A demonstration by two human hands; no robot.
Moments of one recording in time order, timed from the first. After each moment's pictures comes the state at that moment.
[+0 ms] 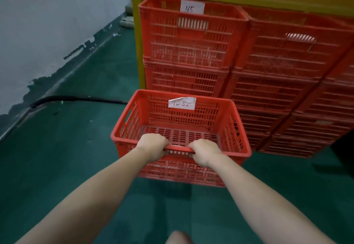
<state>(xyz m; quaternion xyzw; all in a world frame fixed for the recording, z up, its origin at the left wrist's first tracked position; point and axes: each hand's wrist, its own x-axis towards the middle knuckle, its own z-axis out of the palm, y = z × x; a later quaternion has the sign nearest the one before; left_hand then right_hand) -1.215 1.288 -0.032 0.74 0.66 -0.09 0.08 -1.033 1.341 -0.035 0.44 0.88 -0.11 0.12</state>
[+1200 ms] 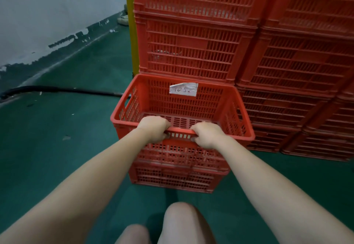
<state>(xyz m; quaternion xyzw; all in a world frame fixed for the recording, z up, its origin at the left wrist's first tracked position) -1.257 1.423 -0.250 0.75 0.66 -0.05 0.00 -1.065 1.473 -0.245 0.42 0.90 -0.04 0.09</state>
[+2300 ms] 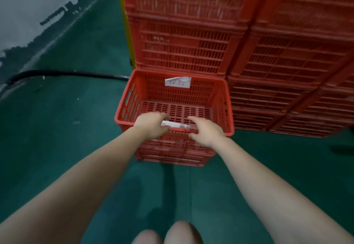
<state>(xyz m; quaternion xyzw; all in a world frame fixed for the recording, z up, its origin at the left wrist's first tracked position) -1.238 1.392 -0.156 0.69 0.71 0.00 0.15 -1.030 1.438 -0.155 0.51 0.84 -0.20 0.06</state>
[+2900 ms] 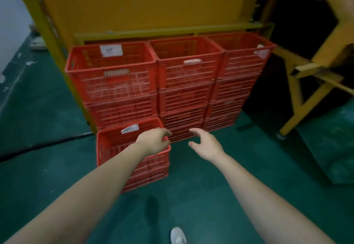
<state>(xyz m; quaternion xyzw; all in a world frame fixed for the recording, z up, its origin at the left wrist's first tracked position) -1.080 1.276 0.226 0.82 0.53 0.01 0.21 -0.873 1.217 0.228 0.70 0.63 -0.28 -0.20</state>
